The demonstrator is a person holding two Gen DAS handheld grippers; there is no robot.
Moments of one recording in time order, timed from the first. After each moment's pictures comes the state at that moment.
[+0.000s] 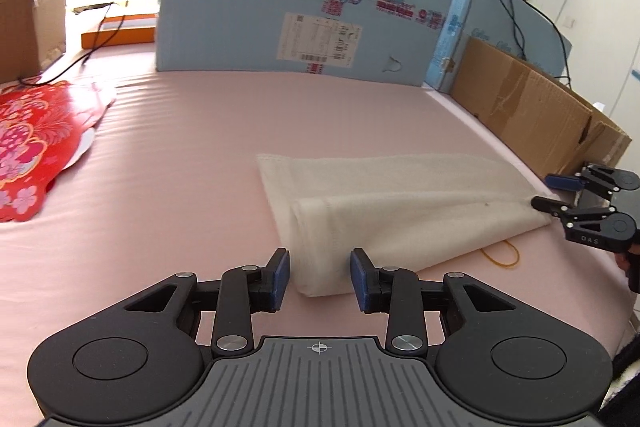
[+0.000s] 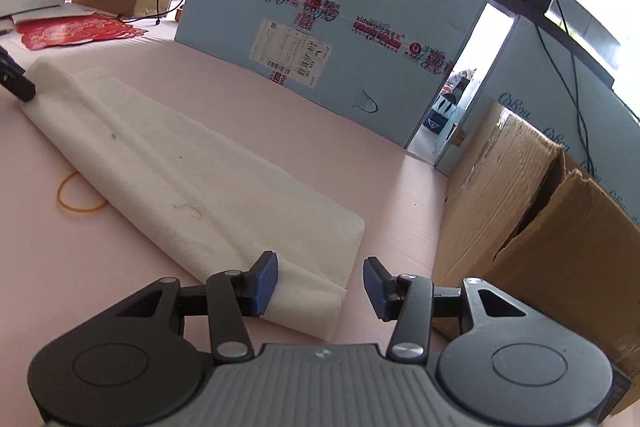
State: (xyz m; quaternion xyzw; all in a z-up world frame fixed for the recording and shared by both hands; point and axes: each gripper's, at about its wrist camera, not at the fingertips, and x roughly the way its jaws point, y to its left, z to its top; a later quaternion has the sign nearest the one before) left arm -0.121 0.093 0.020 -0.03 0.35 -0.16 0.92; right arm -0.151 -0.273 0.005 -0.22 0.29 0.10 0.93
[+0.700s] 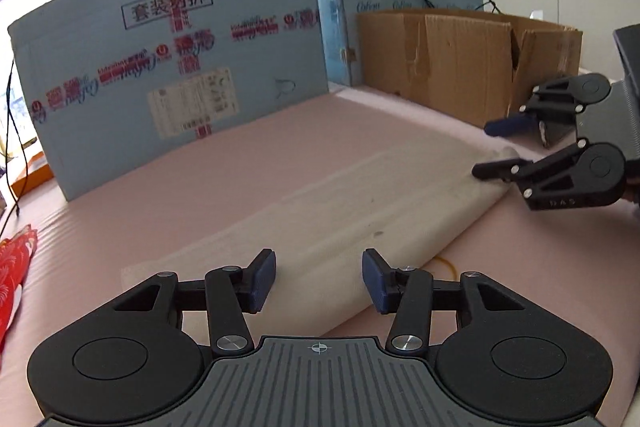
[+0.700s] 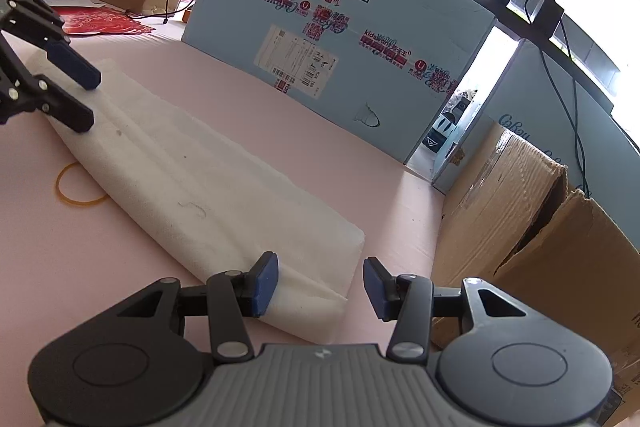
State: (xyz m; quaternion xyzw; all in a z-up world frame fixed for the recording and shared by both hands) left arm -0.120 -0.039 0.012 0.14 0.30 -0.23 0.92; right arm -0.154 -0.270 0.003 -0.24 0.27 0.10 0.93
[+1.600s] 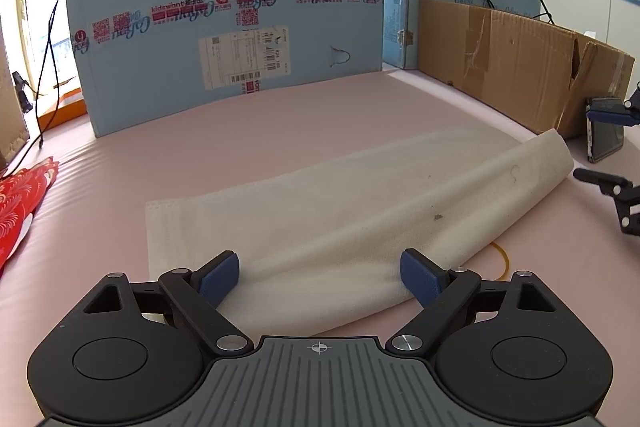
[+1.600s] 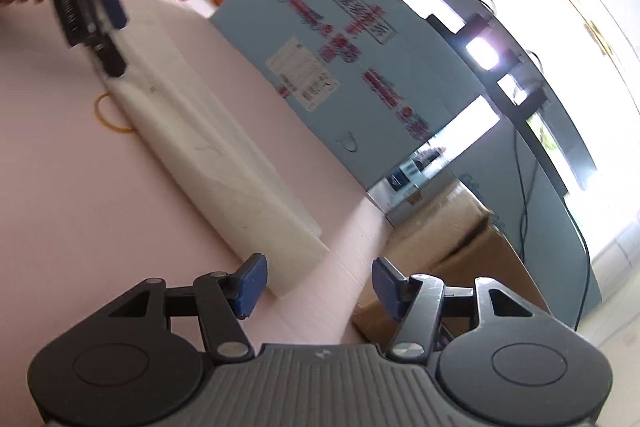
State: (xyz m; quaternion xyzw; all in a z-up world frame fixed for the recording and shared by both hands) left arm -0.114 -0.018 0.002 0.08 0.31 -0.19 0.93; right arm -0.210 -0.259 -0.002 -0.44 0.20 0.11 0.87
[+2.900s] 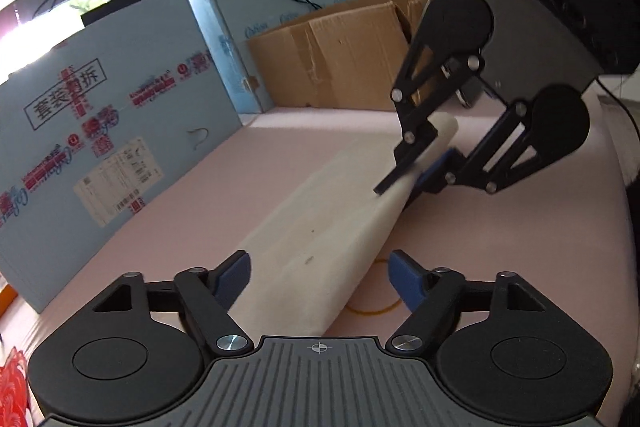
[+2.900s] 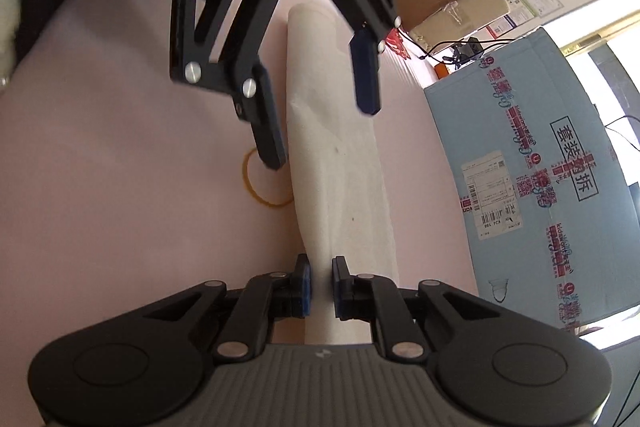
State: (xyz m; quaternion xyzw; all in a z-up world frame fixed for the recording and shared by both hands) left arm -0.130 -0.069 0.018 0.28 0.22 -0.37 0.86; right arm -0.173 -0.211 0.025 -0.51 0.20 0.39 0.74
